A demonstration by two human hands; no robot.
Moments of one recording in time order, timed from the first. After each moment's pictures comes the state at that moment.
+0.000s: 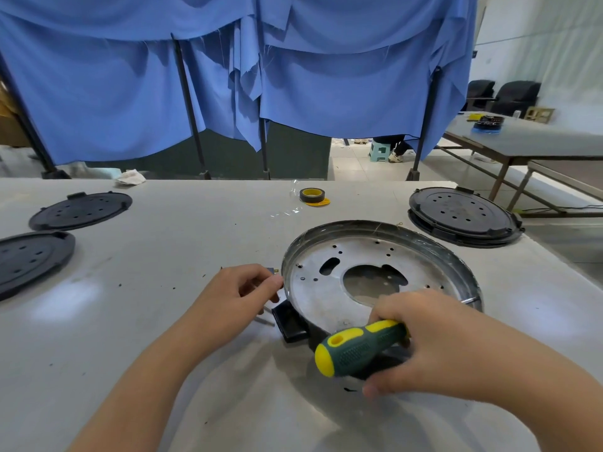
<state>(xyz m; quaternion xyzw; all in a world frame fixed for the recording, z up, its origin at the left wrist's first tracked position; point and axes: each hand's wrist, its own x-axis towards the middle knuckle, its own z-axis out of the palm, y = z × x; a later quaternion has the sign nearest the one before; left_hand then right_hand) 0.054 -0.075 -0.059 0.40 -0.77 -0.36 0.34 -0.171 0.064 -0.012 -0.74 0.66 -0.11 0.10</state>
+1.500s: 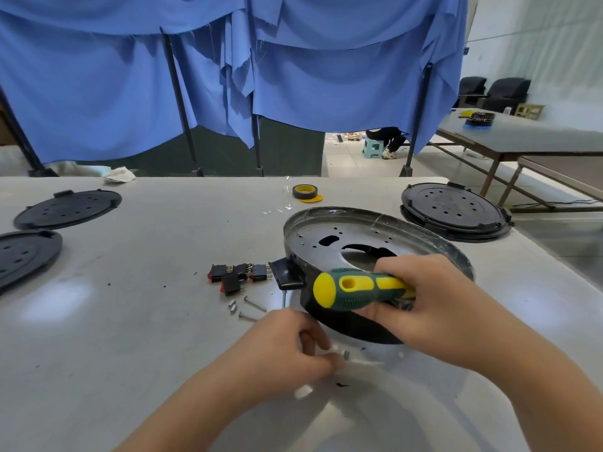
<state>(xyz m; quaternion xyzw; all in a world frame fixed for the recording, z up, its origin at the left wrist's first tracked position) 0.011 -0.027 -0.076 0.41 -0.83 -0.35 0.12 -0.179 0.057 -0.007 -0.74 0.60 -0.30 0.04</state>
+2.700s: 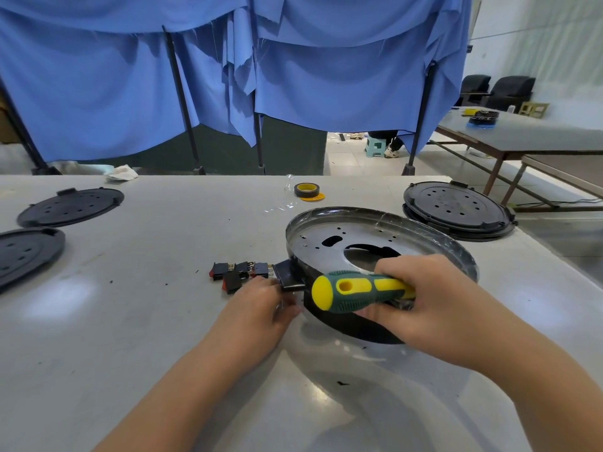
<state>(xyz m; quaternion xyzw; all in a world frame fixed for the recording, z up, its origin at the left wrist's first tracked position) 0.024 -0.065 -0.088 0.35 -0.89 -0.11 0.27 -0.177 0.058 -0.006 -0.74 0.61 -0.28 0.05</state>
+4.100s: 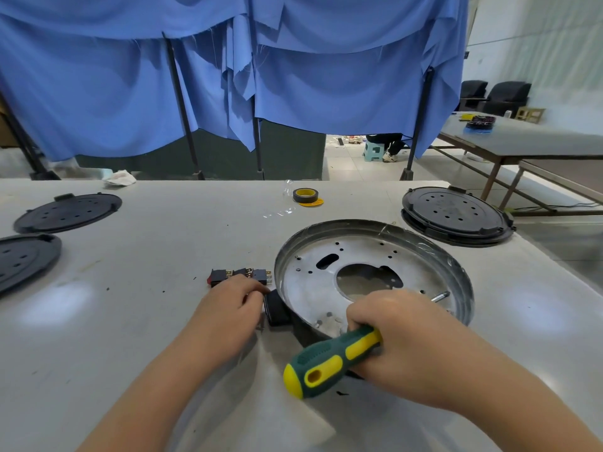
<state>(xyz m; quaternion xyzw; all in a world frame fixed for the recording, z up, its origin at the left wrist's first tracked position) 0.042 -0.076 -0.074 0.47 -0.81 -0.20 0.28 -0.156 0.056 -0.021 -0.77 0.62 -0.13 0.01</state>
